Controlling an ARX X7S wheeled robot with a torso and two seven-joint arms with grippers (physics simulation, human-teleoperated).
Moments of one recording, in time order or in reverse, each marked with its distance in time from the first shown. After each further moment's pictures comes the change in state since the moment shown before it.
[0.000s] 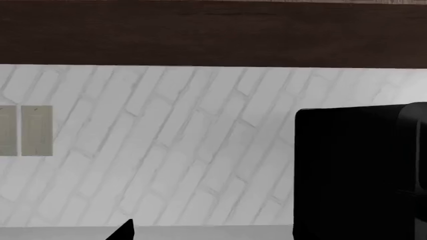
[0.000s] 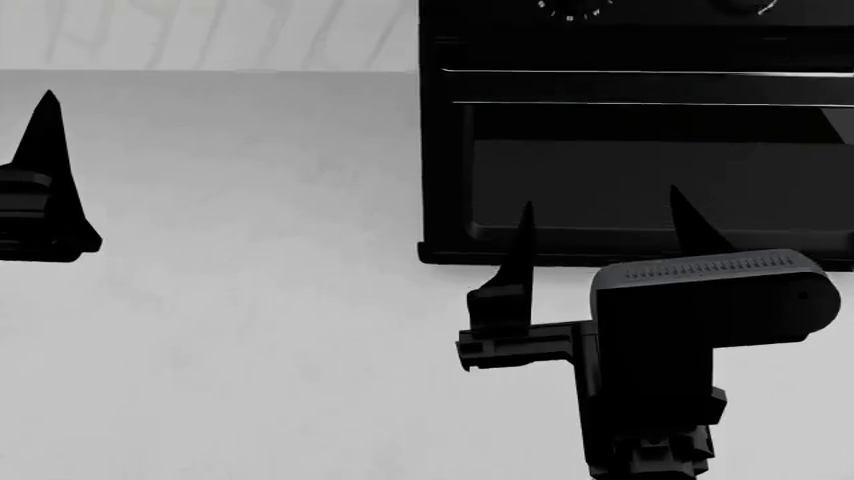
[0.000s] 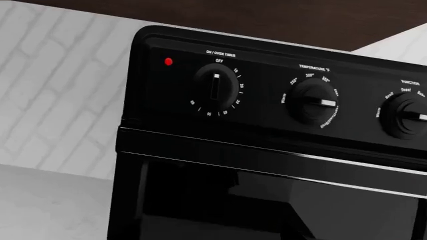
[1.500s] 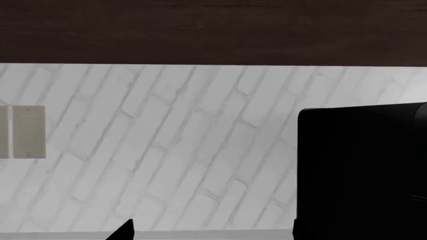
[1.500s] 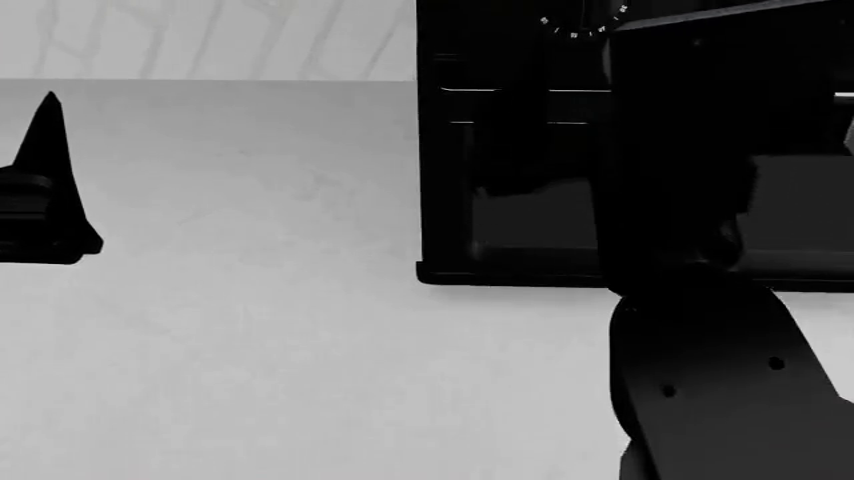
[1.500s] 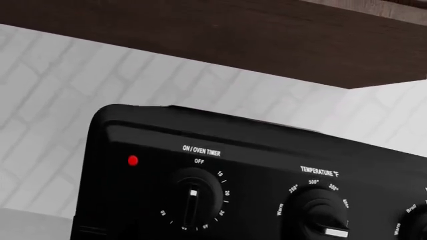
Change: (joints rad) left arm 0.004 -0.018 0.016 -0.007 -0.018 0.024 -0.016; right arm 0.445 -0.012 -0.018 0.081 0.060 0.342 0.001
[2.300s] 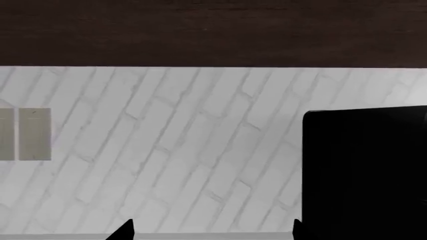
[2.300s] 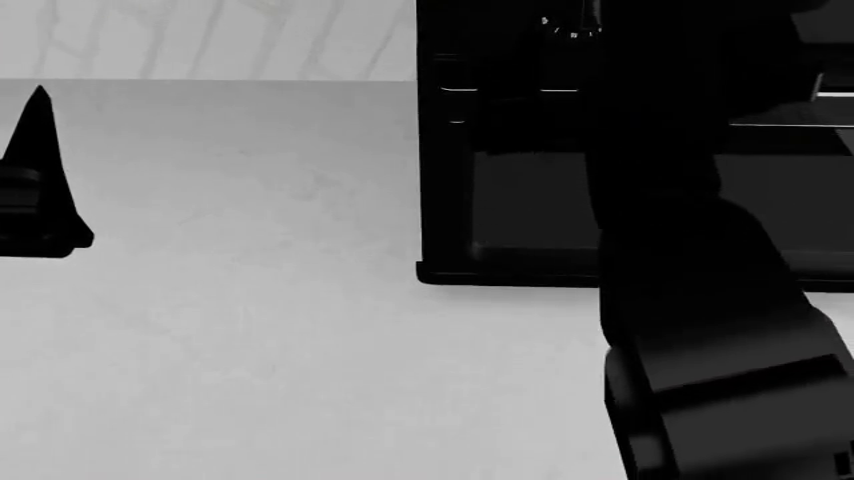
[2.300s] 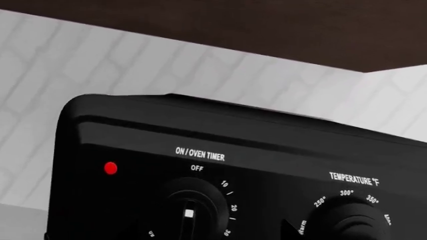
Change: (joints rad) left arm -0.005 -0.016 0.000 -0.014 -0.005 0.016 -0.005; right arm 0.113 -0.026 -0.040 0.278 -0.010 -0.110 -0.033
